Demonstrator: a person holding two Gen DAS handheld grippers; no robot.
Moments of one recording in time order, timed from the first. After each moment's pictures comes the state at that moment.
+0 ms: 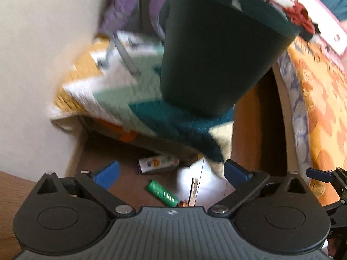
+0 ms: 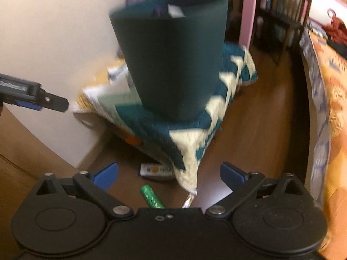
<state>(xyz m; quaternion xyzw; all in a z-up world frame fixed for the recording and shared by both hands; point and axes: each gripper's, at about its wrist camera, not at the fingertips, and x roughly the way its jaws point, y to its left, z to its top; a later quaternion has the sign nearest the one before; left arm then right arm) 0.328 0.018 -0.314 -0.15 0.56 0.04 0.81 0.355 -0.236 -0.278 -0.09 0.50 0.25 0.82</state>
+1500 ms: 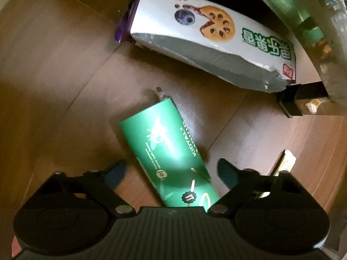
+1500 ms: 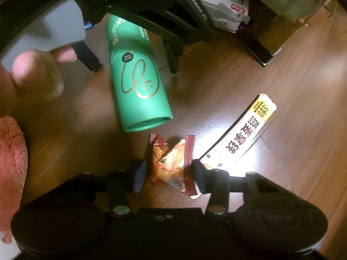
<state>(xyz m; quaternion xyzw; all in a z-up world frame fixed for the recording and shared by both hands) 0.326 -0.032 -0.870 -0.30 0.69 0.16 0.64 0.286 -0.163 -0.815 -0.28 0.62 0.30 0.67</state>
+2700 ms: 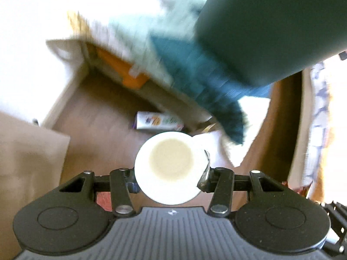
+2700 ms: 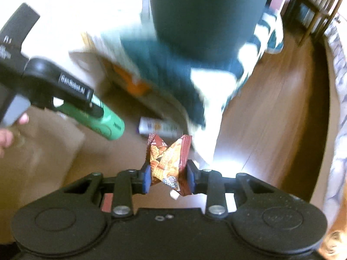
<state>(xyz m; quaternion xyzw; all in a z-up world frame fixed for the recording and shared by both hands) 0.334 0.029 -0.383 -0.27 0.61 0.10 0.73 0.331 -0.194 -0.362 -0.17 0.55 0.28 0.77</state>
